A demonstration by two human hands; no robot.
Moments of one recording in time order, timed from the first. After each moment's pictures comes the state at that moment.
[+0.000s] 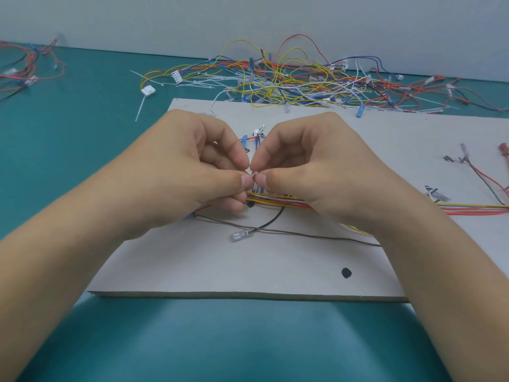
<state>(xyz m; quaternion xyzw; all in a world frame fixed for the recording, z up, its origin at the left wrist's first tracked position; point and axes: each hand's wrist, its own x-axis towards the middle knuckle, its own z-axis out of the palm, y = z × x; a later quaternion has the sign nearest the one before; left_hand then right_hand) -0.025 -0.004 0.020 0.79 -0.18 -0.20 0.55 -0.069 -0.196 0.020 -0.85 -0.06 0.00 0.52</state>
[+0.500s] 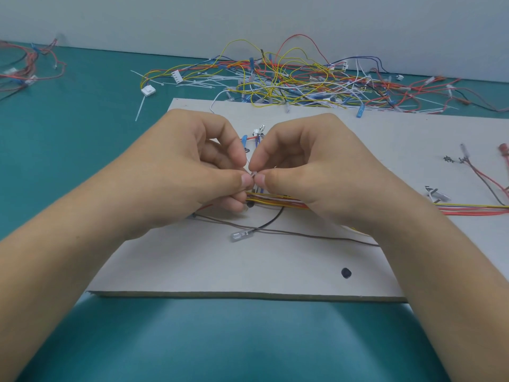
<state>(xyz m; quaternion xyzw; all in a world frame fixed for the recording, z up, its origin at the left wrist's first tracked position) -0.026 -0.005 0.019 0.78 -0.18 -0.19 0.57 -0.069 -0.195 0.019 -0.85 -0.07 -0.01 0.51</state>
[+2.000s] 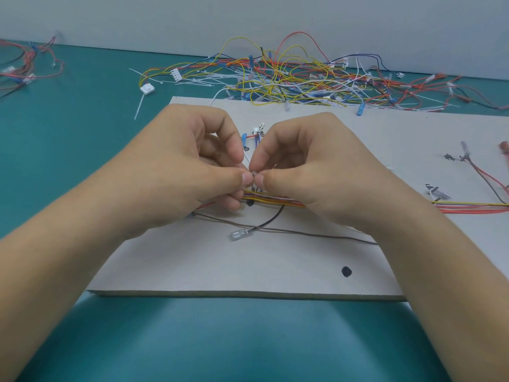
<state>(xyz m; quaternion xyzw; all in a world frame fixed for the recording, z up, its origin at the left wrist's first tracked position) -0.026 -0.004 0.020 0.78 -0.20 -0.16 0.57 -0.069 -0.194 0.019 -0.87 -0.07 0.00 0.49</state>
